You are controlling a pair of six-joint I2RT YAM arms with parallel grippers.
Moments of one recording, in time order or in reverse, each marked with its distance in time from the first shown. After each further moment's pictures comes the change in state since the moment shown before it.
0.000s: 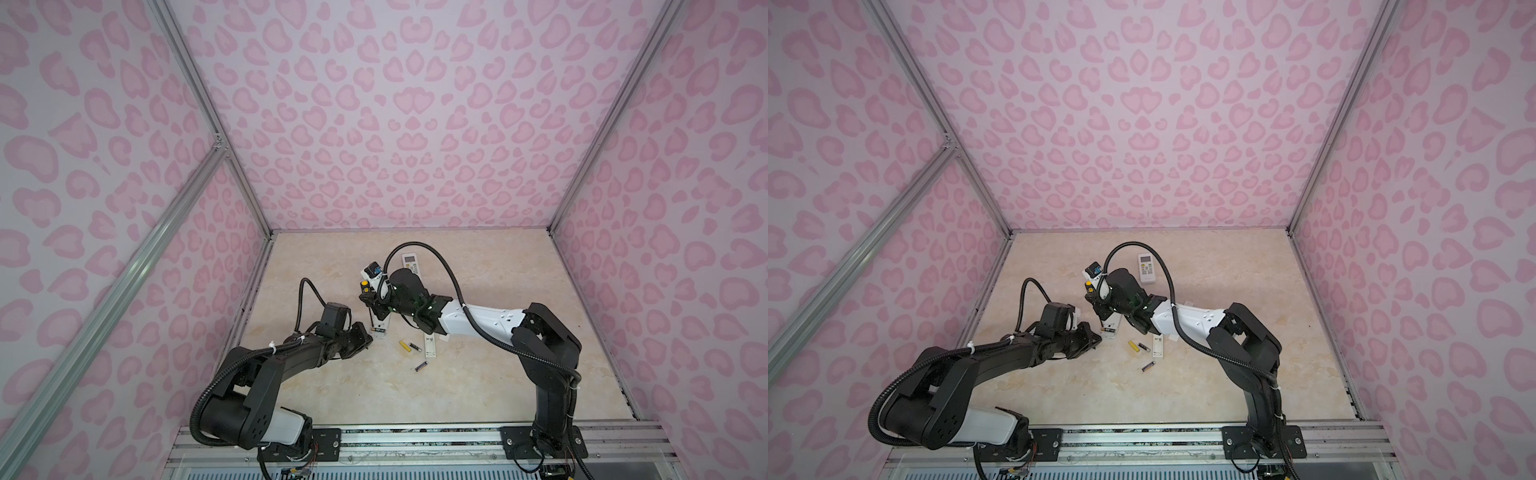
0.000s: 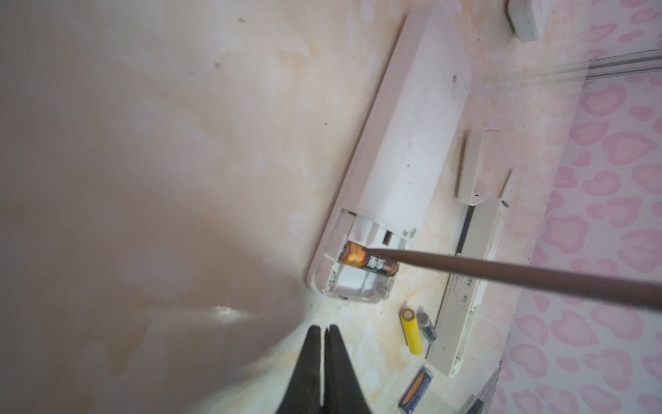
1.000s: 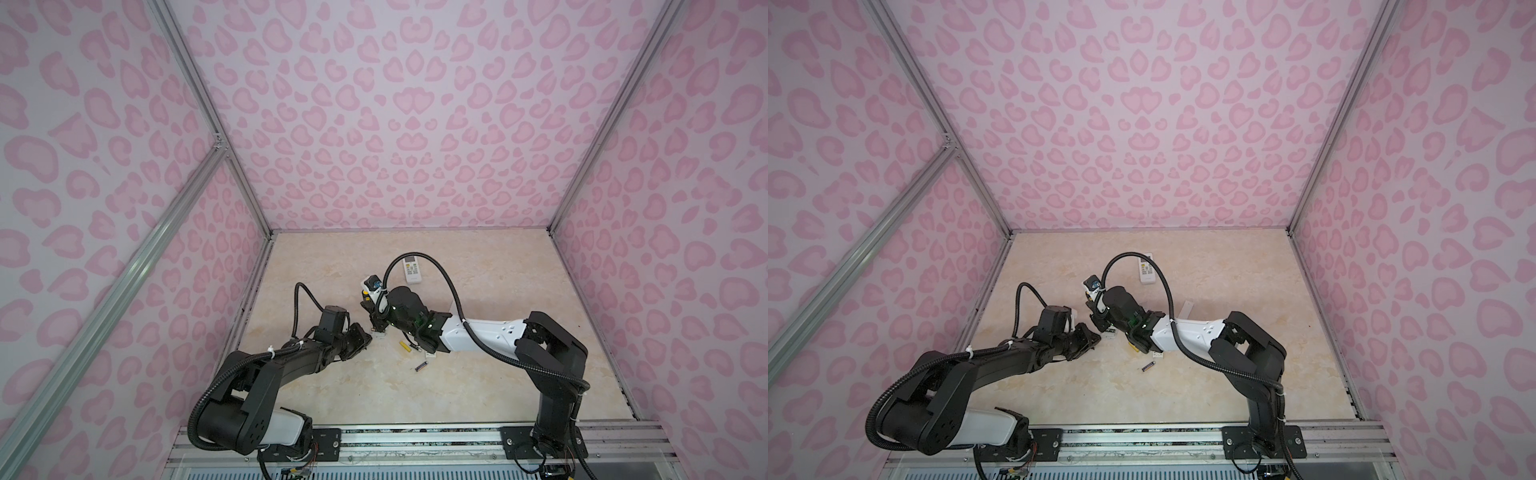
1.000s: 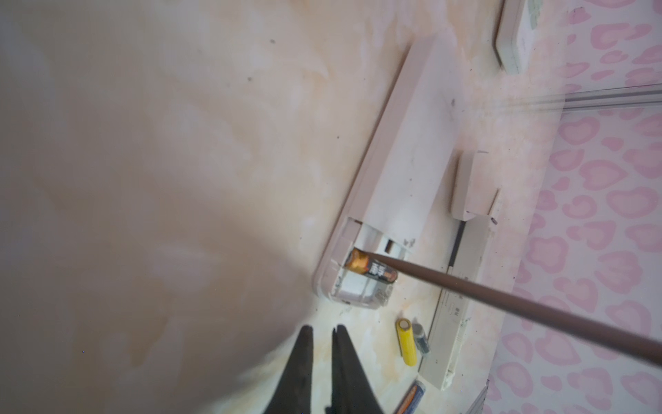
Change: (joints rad) left arm 0.001 -0.025 -0.049 0.087 -0.031 -0.072; right arm 0.092 -0.060 -0.140 0.130 0.220 -0.018
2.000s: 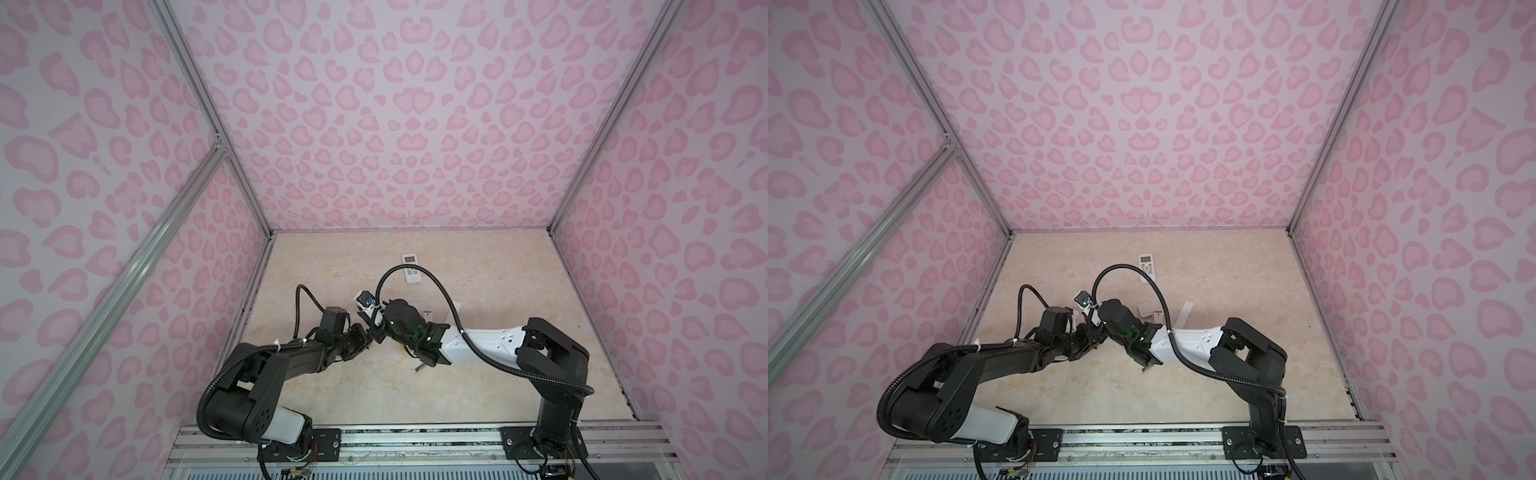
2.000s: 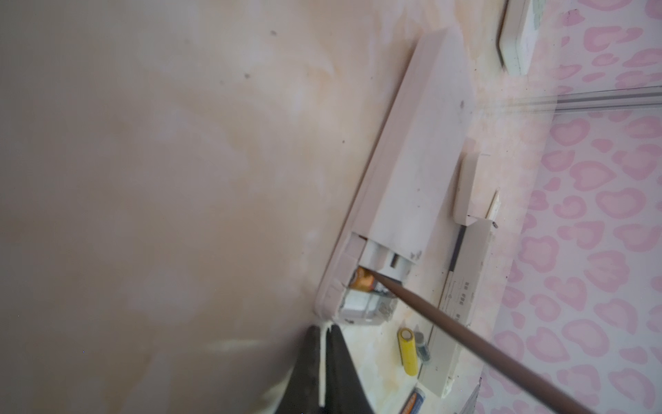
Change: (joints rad) left arm 0.000 0.063 -0.020 0.091 0.021 -0.020; right arm 0.073 -0.018 -0.050 0.051 0.060 -0.152
